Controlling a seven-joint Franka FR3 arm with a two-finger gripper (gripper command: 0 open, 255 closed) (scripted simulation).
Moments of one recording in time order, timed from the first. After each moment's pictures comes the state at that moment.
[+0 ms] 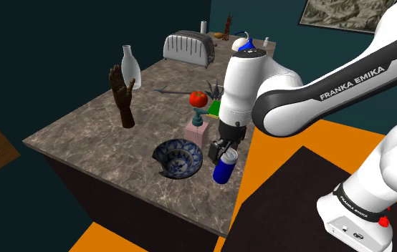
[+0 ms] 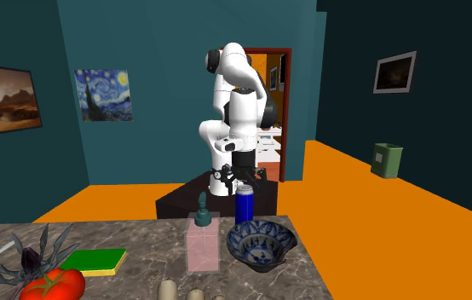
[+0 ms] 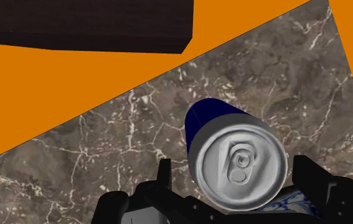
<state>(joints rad) 0.08 -0.19 0.56 -2.52 0.16 2.35 0.47</state>
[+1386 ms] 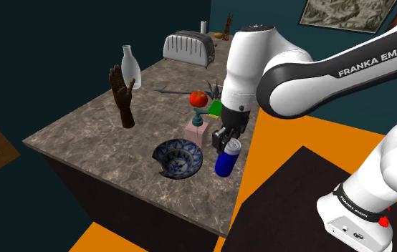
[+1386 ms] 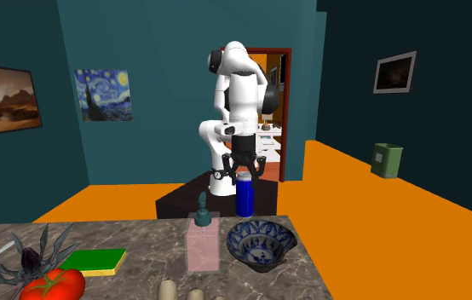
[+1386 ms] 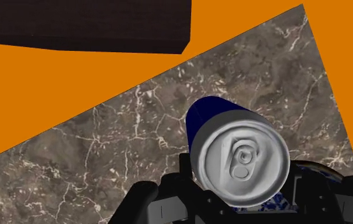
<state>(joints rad) 0.09 -0.28 0.53 -2.46 0.19 2.21 0.44</state>
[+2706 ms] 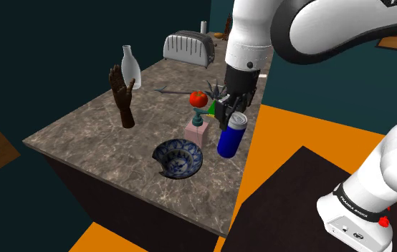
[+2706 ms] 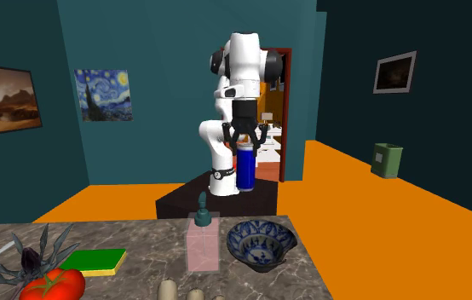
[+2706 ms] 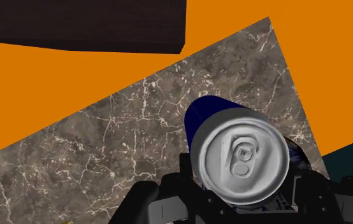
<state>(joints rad) 0.09 -0.37 0.49 -2.26 0.19 1.93 0.43</state>
